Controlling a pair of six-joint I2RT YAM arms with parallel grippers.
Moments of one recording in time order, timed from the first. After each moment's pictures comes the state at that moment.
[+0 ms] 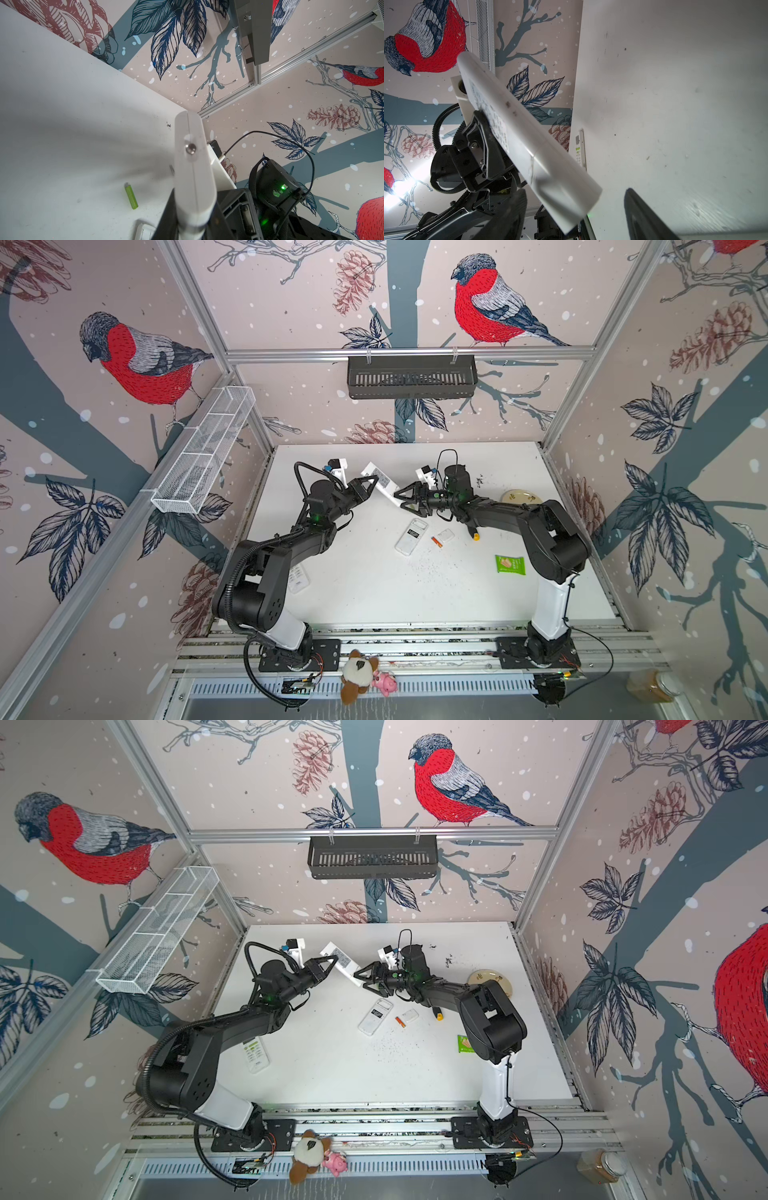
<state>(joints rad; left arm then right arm) -0.24 1.56 0.72 0.79 0.55 -0.94 0.52 1.96 1.14 0.46 -0.91 1.08</state>
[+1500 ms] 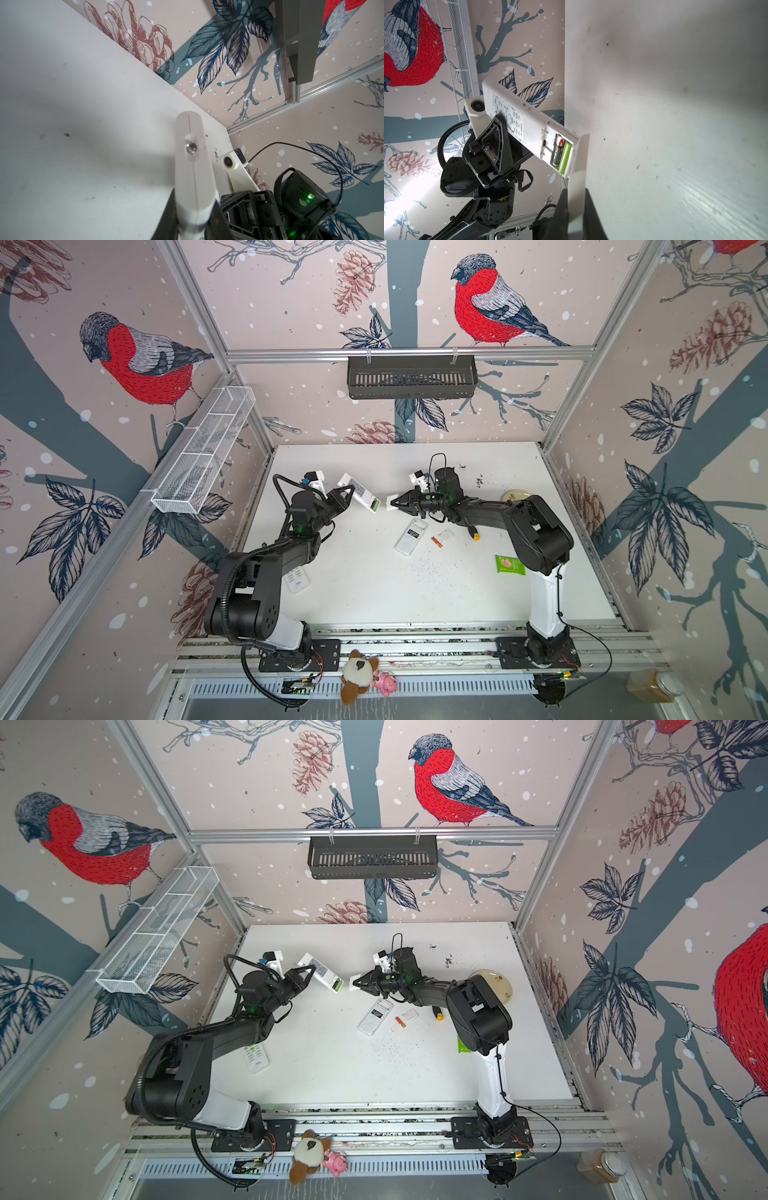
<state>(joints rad) -0.06 1.48 0.56 0.73 0.51 -0.85 0.55 2.08 1.22 0.41 -0.88 1.10</state>
